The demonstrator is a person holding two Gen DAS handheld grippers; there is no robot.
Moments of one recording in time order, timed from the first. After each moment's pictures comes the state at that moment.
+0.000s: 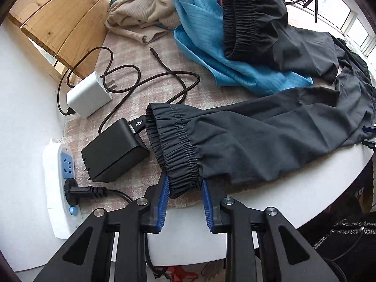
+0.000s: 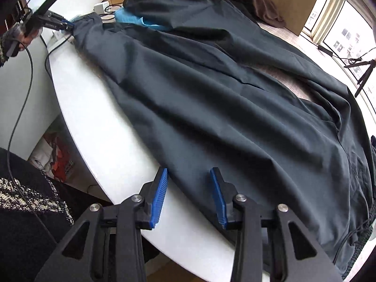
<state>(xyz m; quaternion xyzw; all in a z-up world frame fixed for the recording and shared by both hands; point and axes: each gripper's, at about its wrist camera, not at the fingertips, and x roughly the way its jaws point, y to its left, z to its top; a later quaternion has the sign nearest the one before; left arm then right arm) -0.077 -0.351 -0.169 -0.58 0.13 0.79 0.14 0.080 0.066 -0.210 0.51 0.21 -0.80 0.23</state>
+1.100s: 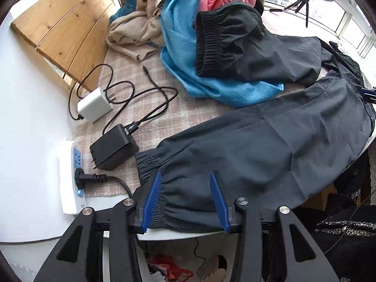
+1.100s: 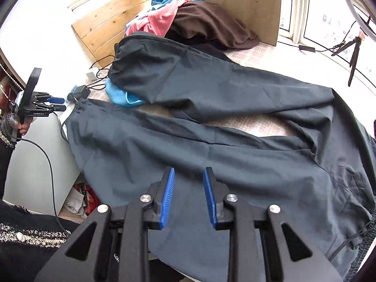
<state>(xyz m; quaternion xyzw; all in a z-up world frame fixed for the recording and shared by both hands) -0.065 -0.319 -0.122 -0.55 0.13 0.81 0.15 0.022 0.129 -0.105 0.49 0.04 -0.84 0.23</state>
